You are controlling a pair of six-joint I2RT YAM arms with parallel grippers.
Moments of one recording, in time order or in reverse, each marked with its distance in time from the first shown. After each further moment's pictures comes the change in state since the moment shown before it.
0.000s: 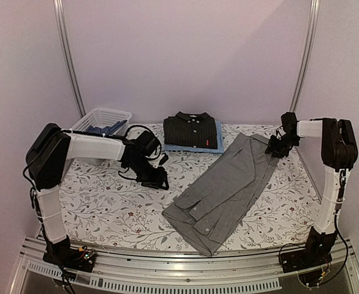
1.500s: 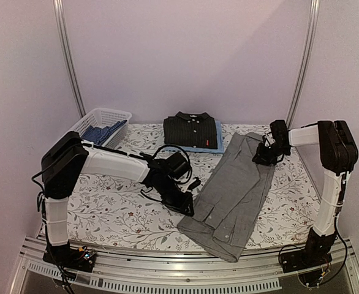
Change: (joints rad) left arm -0.296 0.101 0.033 0.076 0.129 -0.075; right arm 0.114 -0.096 -0.232 0.171 -0.117 0.041
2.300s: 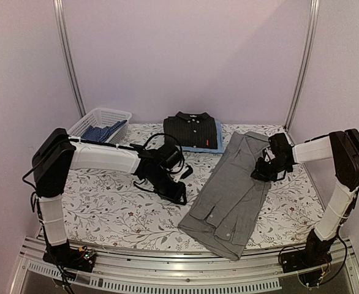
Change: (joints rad) left arm 0.062 -0.077 0.005 -0.066 -0.120 0.073; right arm 0.109 -0.269 -0.380 0.107 0.074 0.145
